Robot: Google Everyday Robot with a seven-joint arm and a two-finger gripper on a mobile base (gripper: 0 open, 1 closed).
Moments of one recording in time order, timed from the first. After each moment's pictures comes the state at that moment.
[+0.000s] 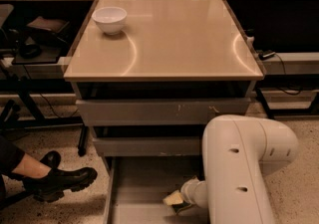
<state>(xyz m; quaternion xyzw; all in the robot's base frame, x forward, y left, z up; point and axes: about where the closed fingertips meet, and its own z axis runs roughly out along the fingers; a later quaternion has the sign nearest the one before) 0.506 -0.103 0.207 -0.28 0.92 0.13 0.24</state>
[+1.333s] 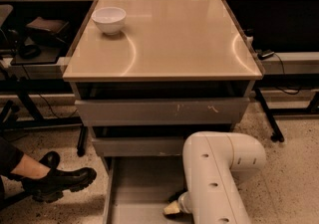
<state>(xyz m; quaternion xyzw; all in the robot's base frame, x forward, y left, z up) 0.495 -0.103 0.093 -0.23 0.95 0.11 0.19</state>
